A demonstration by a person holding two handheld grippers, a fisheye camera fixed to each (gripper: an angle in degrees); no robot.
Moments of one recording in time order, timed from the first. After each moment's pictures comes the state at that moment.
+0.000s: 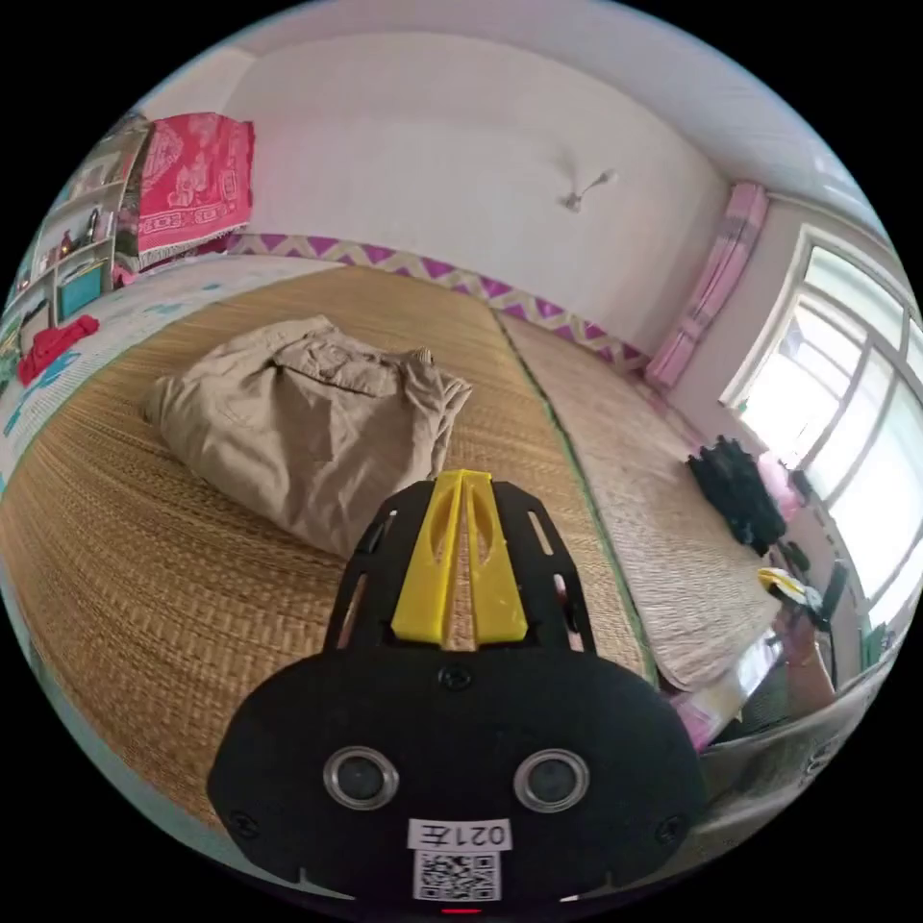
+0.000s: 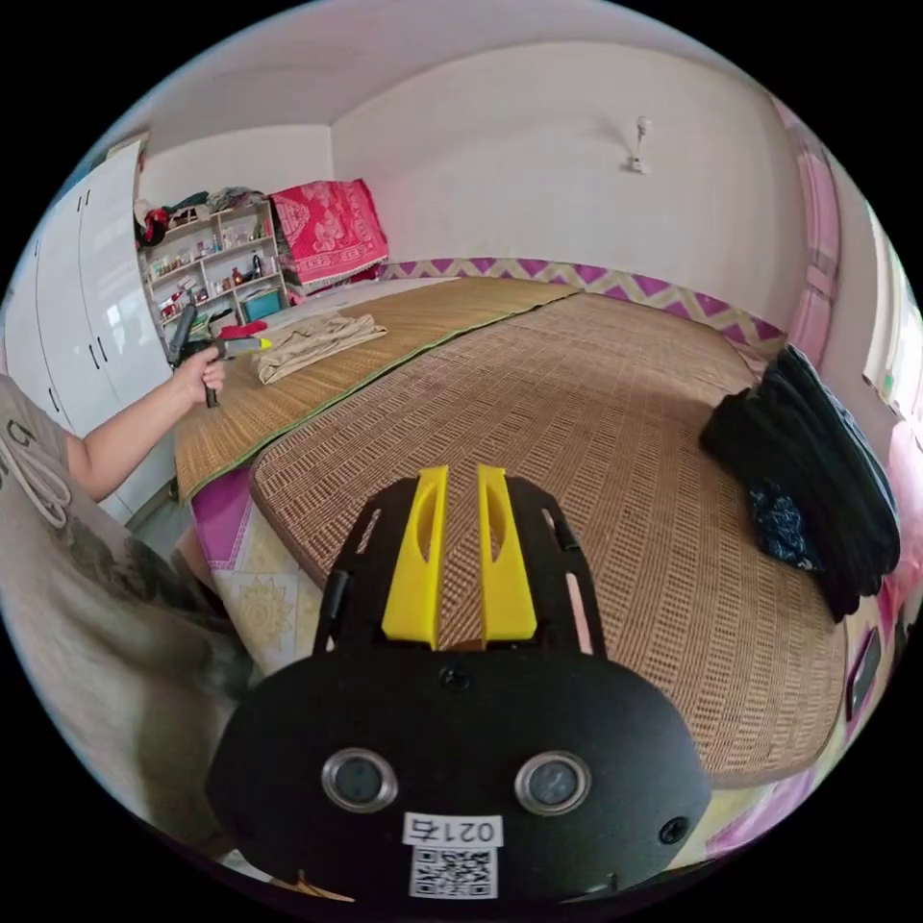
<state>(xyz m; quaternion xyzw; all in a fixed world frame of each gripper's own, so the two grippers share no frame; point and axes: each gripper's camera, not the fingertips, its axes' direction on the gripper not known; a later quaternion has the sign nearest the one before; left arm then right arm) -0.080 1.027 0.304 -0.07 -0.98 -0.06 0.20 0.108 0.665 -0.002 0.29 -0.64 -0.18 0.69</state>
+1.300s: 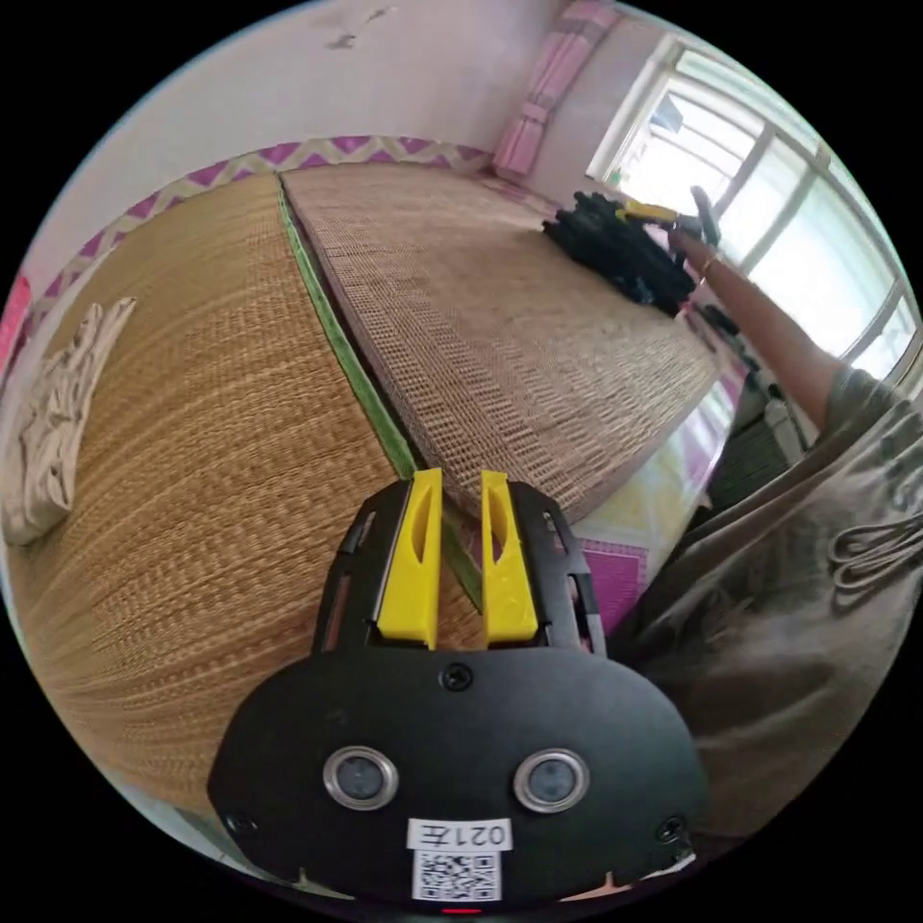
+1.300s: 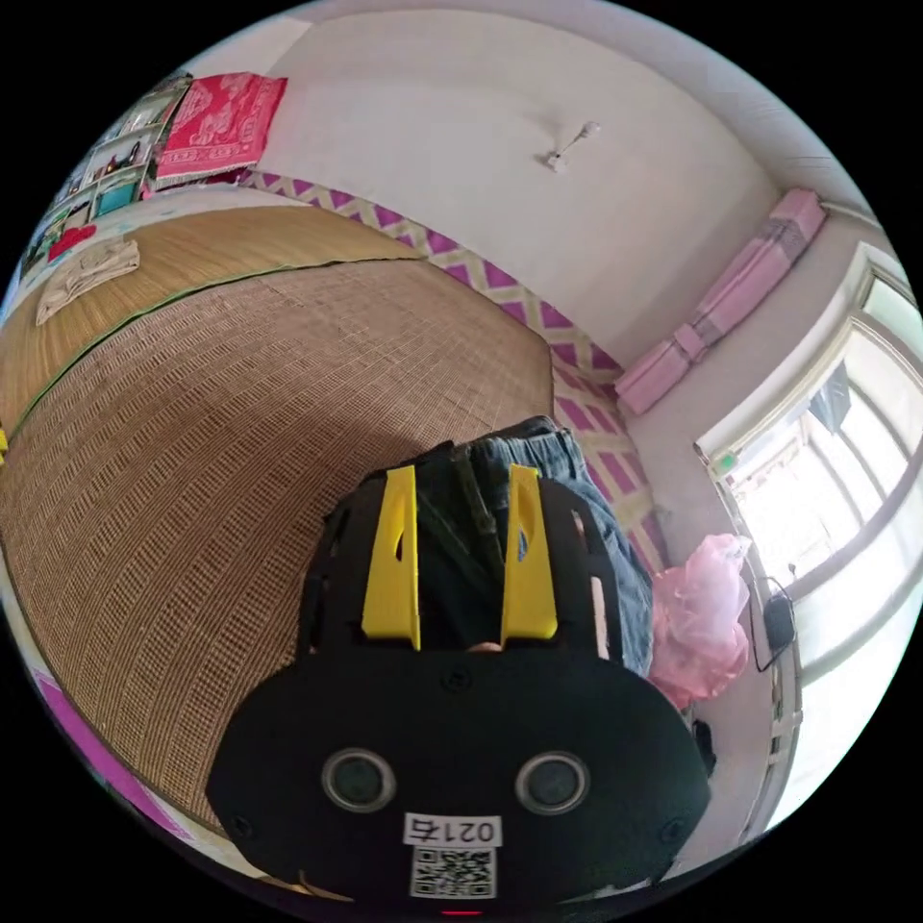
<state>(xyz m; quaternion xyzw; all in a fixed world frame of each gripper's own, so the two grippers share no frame) -0.459 0.785 0.352 -0.33 -0.86 -0.25 0.28 0.131 0.201 0.140 0.32 -0.36 -0.20 0.85</state>
